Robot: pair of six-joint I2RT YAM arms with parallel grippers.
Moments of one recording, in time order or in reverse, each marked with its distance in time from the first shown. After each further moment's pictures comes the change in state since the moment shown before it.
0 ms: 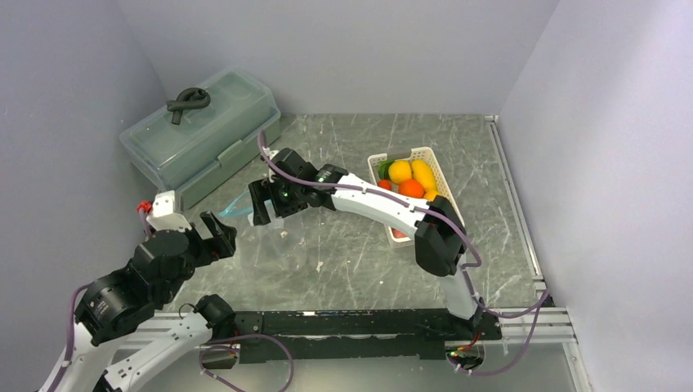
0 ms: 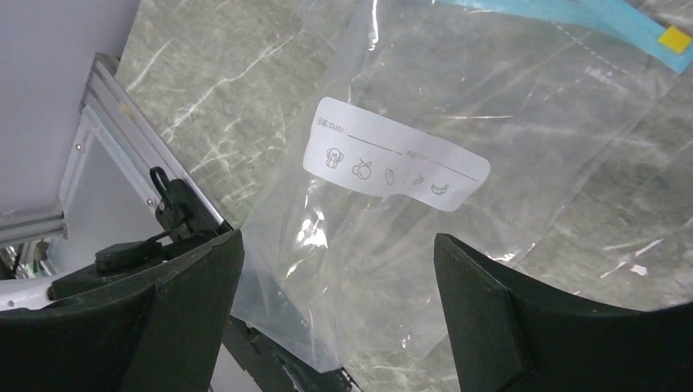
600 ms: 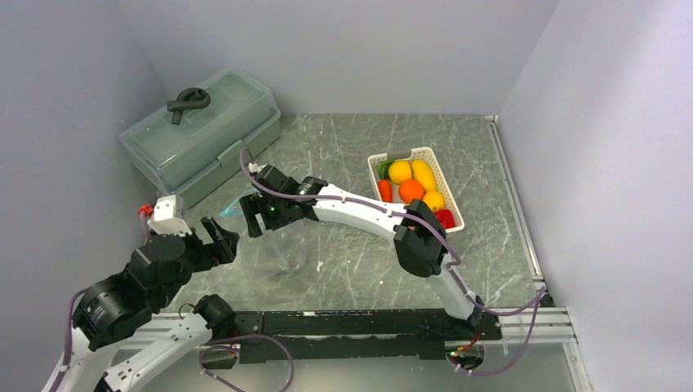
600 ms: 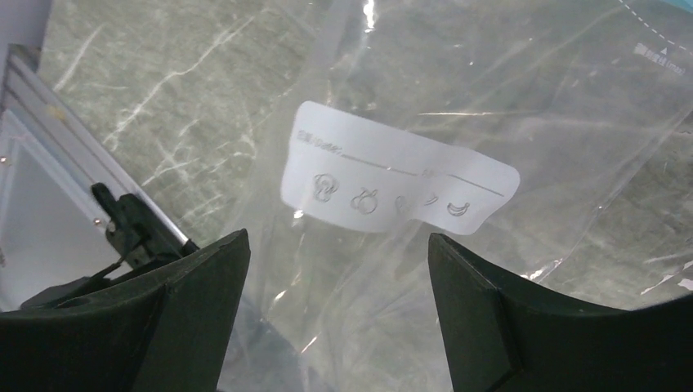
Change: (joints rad) left arm 0.000 -0.036 -0.016 -0.019 0.064 -0.006; right arm 0.071 0.129 0.087 -0.035 0.099 0.027
